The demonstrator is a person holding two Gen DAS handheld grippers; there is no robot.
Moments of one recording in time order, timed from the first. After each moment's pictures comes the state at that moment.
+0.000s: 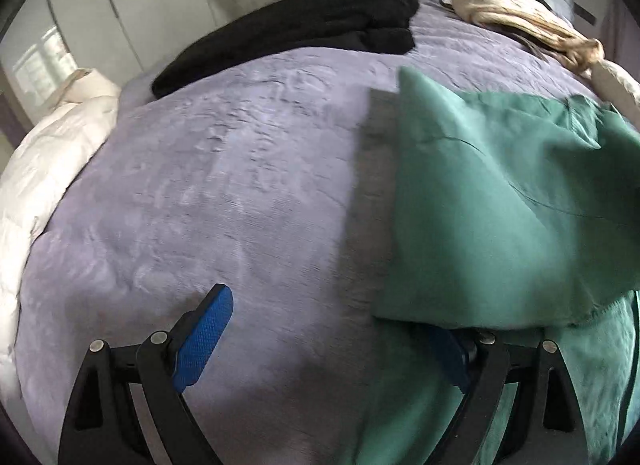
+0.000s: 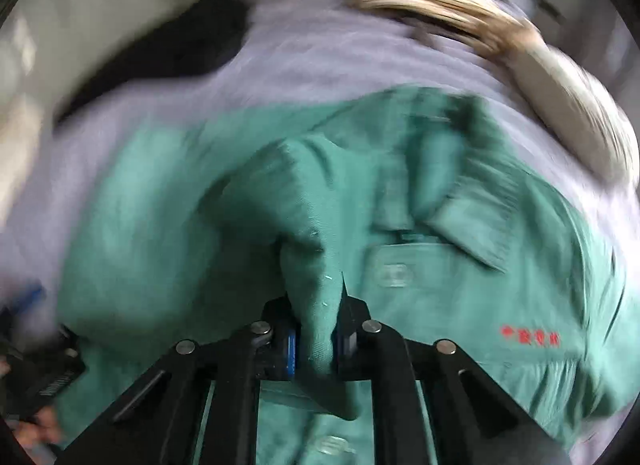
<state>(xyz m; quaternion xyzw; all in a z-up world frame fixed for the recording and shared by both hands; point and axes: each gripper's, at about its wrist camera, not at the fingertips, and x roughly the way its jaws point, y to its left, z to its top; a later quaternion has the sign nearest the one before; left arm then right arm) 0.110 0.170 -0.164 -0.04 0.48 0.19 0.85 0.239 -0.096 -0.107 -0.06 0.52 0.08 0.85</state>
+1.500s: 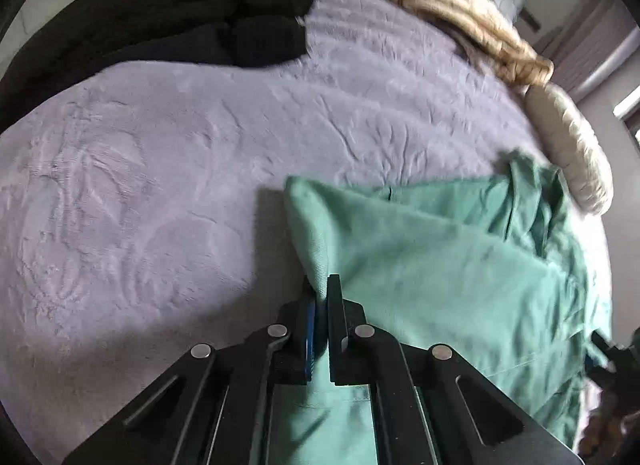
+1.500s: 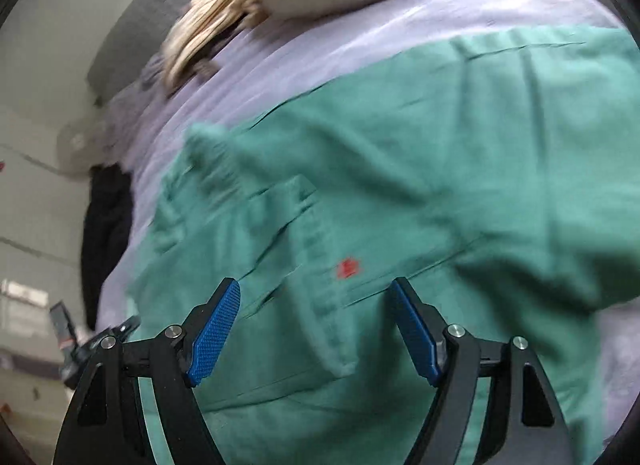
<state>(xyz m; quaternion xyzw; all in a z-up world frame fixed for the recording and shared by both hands) 0.280 0.169 -0.163 -0.17 0.55 -0.04 0.82 0.210 -0.304 -0.110 0.28 0.51 -0.02 0.81</state>
